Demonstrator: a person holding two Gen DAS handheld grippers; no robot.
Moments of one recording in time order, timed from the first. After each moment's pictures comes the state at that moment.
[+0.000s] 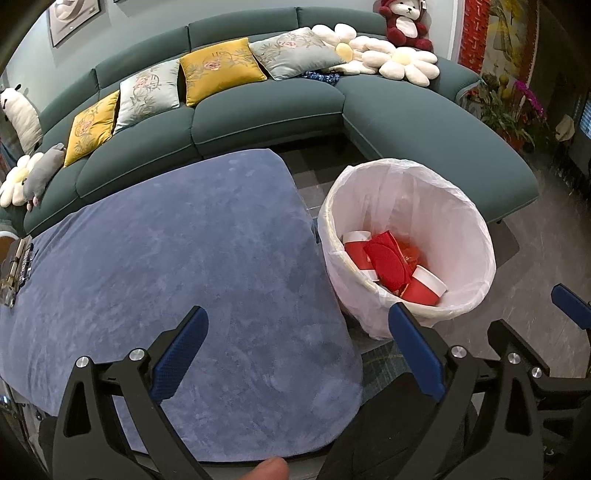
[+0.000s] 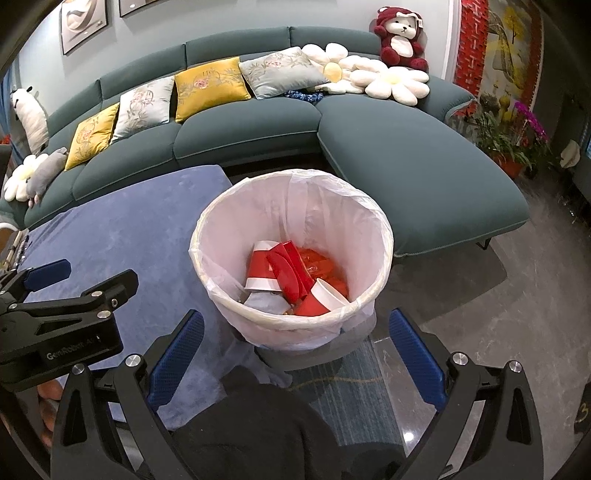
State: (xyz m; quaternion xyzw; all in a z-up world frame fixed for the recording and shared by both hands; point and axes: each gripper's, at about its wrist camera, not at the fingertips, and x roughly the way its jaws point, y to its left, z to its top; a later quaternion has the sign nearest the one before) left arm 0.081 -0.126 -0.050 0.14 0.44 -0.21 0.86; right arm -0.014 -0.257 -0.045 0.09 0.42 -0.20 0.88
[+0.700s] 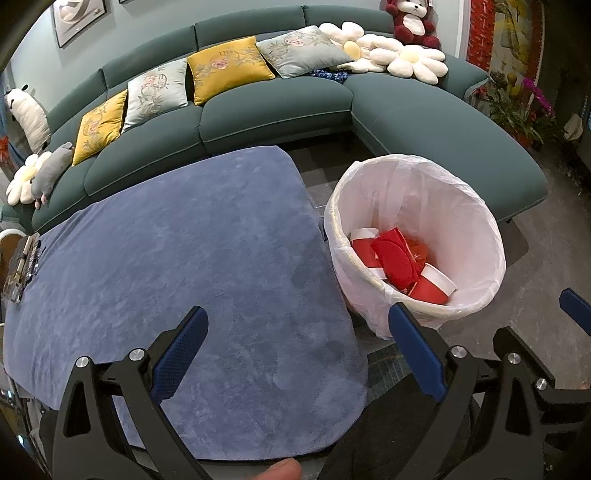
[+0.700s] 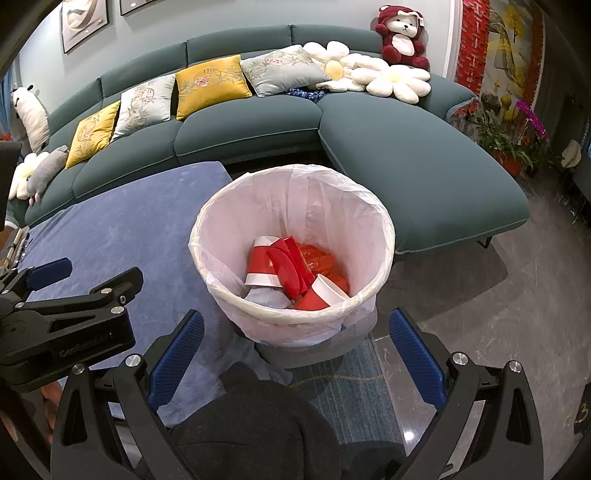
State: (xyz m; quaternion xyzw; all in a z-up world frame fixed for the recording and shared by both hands) left arm 0.078 -0.130 -0.057 0.14 0.44 -0.19 0.87; right arm -0.017 -0.258 -0.052 0.09 0.42 -0.19 0.88
